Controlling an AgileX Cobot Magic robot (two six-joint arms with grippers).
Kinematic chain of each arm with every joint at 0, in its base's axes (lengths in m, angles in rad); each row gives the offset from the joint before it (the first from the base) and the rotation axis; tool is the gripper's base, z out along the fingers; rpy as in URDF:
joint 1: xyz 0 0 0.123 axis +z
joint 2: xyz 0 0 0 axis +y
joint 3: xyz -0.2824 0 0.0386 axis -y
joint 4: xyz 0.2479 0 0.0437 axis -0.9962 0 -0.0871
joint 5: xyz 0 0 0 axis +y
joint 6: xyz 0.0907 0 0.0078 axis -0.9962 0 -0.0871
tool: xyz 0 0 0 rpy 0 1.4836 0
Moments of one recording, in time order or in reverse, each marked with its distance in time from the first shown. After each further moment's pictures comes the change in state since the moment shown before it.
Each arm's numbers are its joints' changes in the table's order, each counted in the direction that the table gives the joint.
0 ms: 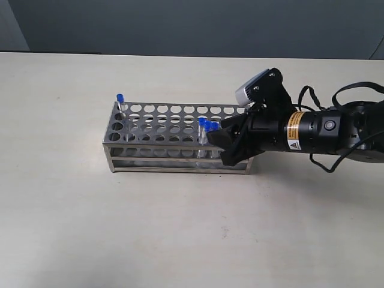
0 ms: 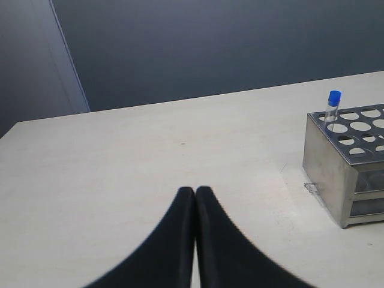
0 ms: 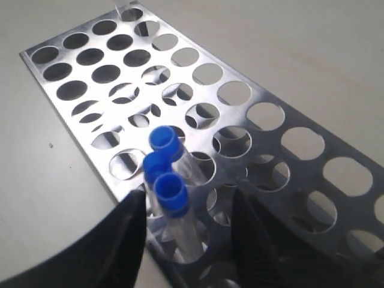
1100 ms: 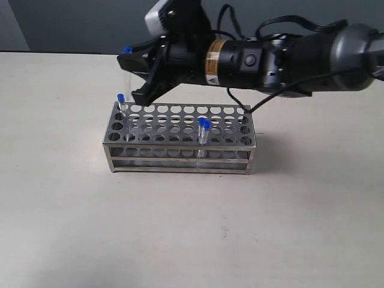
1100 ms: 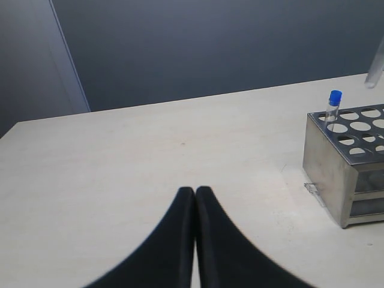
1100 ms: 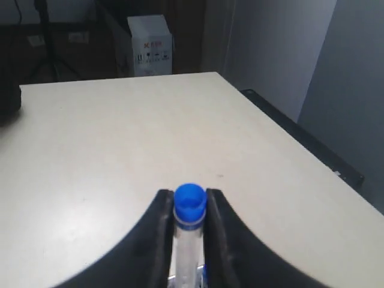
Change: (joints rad) left arm 0.000 0.000 0.000 0.000 0.000 0.000; right arm 0.248 0.102 0.487 0.004 0.009 -0.008
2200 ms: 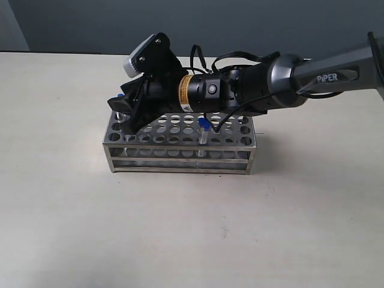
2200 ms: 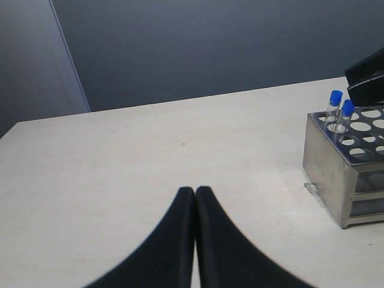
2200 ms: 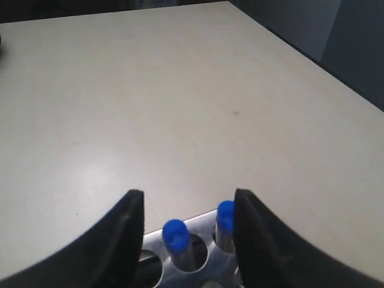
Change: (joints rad) left arm 0.000 0.000 0.000 0.000 0.000 0.000; right arm 0.037 0.218 0.112 0.023 0.062 -0.029
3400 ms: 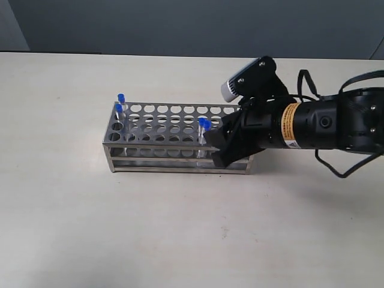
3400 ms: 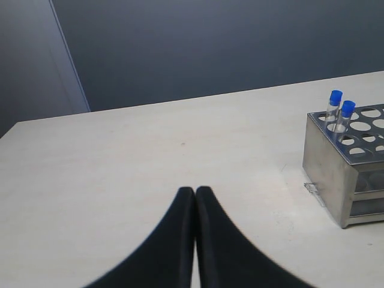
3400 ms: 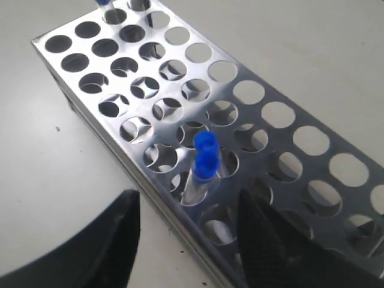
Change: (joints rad) left arm 0.000 0.000 0.000 0.000 0.000 0.000; right arm -0.140 -0.499 -0.587 0.119 0.236 -0.204
